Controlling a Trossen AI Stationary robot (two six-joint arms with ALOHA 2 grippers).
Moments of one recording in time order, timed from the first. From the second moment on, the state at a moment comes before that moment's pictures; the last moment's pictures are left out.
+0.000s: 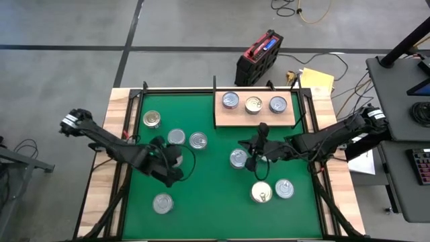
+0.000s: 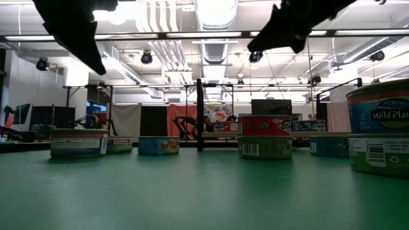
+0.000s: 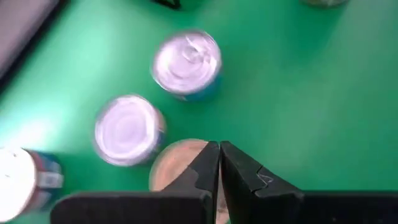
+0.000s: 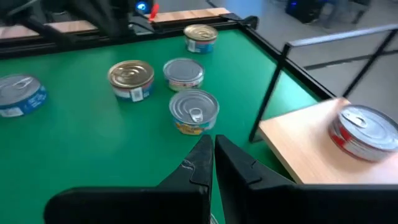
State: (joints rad) left arm -0.47 1.35 1.02 -1.00 -0.62 -0.89; right arm 0.24 1.30 0.80 -0.02 0.57 0.26
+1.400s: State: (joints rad) left arm 0.05 1.49 0.77 -0.53 -0.29 -0.52; right arm 0.17 1.36 0.99 -0.34 0.53 0.29
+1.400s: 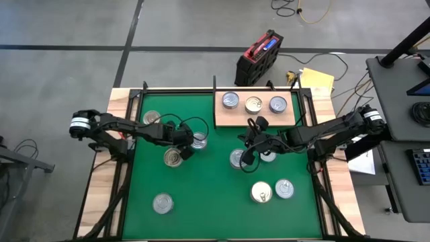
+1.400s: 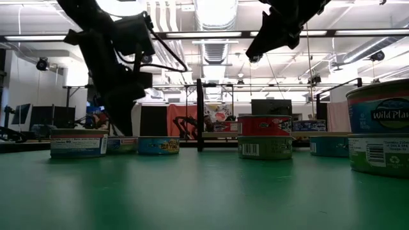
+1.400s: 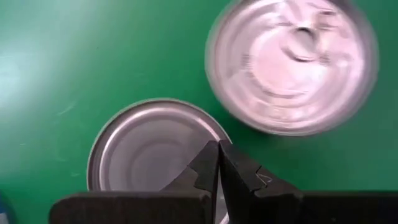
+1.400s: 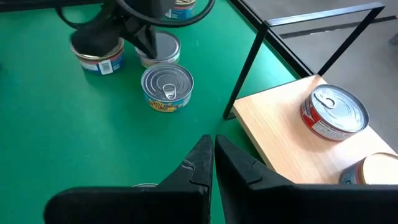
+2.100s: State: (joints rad) left arm -0.14 1.48 0.82 -0.63 -0.20 -0.68; right arm 0.17 1.36 0.99 -0.36 0.52 0.29
